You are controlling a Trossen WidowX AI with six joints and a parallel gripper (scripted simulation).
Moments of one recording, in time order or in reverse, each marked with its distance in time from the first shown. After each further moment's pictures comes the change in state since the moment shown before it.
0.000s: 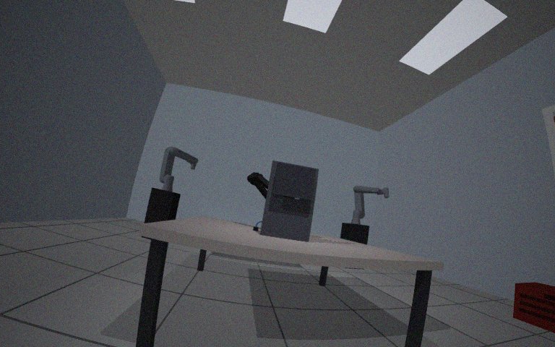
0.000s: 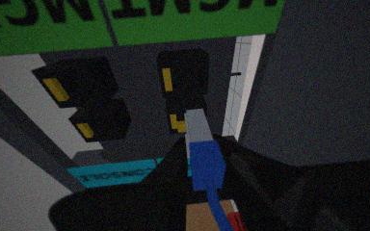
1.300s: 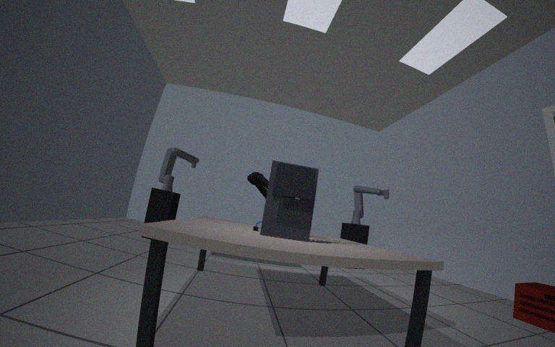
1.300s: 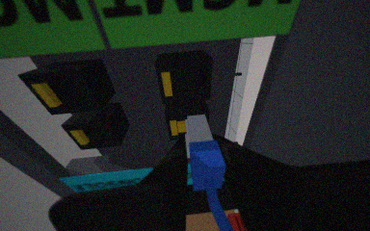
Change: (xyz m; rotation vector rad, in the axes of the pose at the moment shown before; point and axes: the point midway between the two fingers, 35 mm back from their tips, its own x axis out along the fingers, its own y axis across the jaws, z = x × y) arm 0.009 0.000 0.003 0.000 -0.001 0.002
